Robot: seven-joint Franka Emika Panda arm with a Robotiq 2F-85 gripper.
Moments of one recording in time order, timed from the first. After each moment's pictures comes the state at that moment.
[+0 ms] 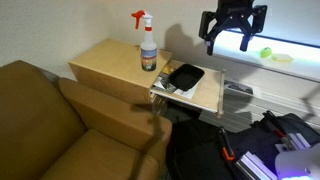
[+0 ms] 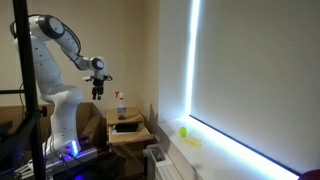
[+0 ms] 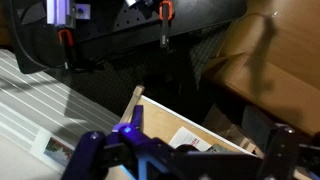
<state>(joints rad) 0.09 -0.44 0.29 -2.55 0.13 1.89 0.51</state>
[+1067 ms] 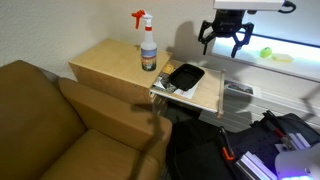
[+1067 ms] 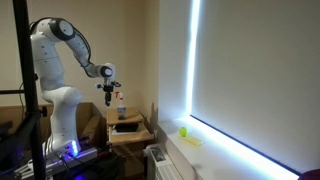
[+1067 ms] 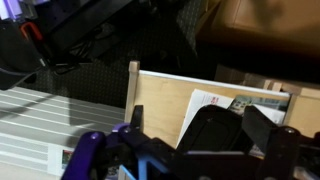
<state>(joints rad) 0.01 -0.28 0.21 -2.58 0.09 2.19 0.70</state>
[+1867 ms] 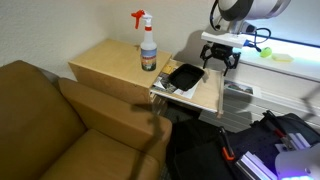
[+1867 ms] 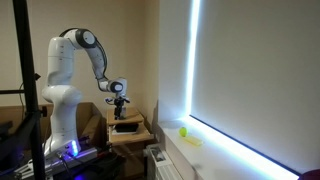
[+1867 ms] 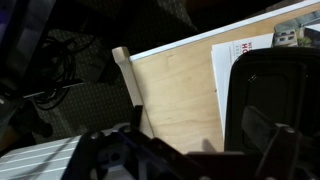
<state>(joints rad) -0.02 0.08 0.06 -2.56 0.08 2.52 0.96</state>
